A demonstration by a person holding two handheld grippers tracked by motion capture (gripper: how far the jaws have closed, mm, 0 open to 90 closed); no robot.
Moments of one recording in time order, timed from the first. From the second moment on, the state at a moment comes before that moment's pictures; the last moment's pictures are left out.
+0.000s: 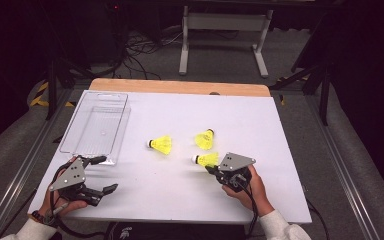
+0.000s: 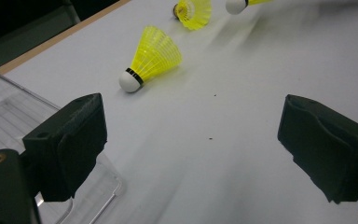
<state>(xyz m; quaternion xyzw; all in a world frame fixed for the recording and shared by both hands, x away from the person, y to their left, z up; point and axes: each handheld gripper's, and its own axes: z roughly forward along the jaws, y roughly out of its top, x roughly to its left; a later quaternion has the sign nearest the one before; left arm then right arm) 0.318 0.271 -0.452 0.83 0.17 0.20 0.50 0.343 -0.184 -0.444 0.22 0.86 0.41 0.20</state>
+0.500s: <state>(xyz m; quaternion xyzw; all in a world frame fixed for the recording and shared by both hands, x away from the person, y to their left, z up) 0.319 0.271 -0.452 0.83 0.17 0.20 0.50 0.349 -0.176 -0.438 0.22 0.86 0.42 0.20</state>
